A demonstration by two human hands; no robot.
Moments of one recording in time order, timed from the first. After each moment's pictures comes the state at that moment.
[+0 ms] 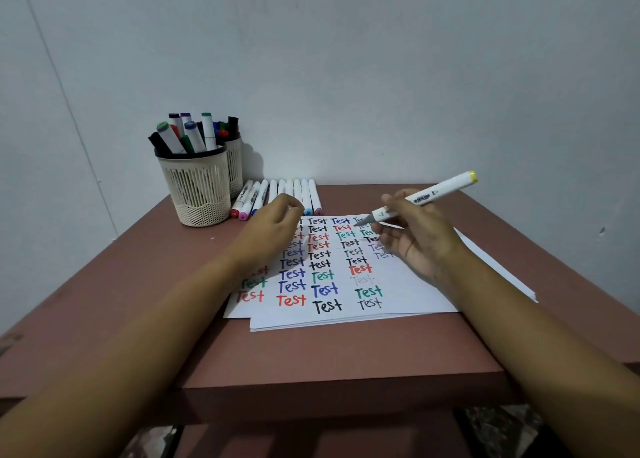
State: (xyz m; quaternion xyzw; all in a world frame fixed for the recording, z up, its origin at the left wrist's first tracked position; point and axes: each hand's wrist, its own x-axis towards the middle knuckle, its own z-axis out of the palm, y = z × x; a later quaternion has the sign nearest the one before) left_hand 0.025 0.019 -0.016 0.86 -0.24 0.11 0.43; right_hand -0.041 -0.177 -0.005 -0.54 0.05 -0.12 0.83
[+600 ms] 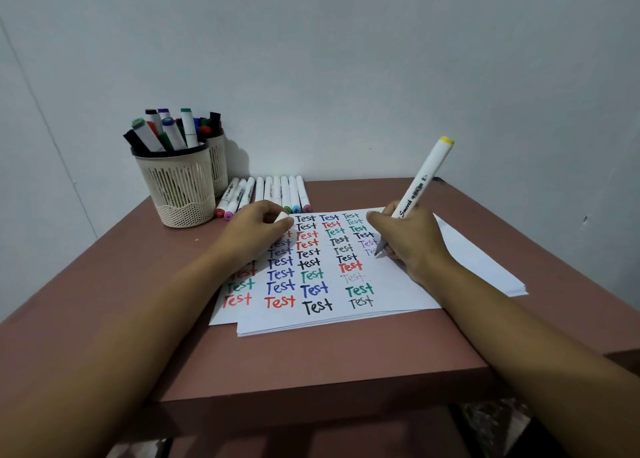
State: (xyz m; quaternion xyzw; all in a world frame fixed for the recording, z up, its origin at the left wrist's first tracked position) left_hand 0.041 0.022 -0.023 0.87 -0.20 0.08 0.43; right_hand -0.038 -0.177 -0.021 -0.73 0.15 -0.24 0.63
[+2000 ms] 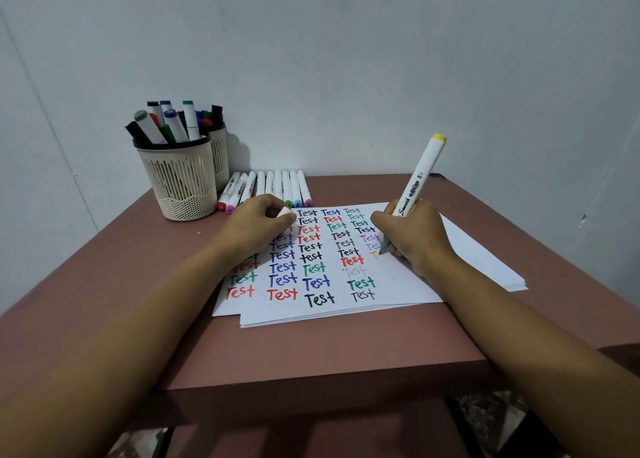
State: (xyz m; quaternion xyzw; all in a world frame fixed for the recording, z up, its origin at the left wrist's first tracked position) left_hand 0.038 0.023 -0.021 0.89 -0.20 0.08 0.41; right_hand -0.044 -0.177 -0.019 -0.77 0.16 -0.23 0.57
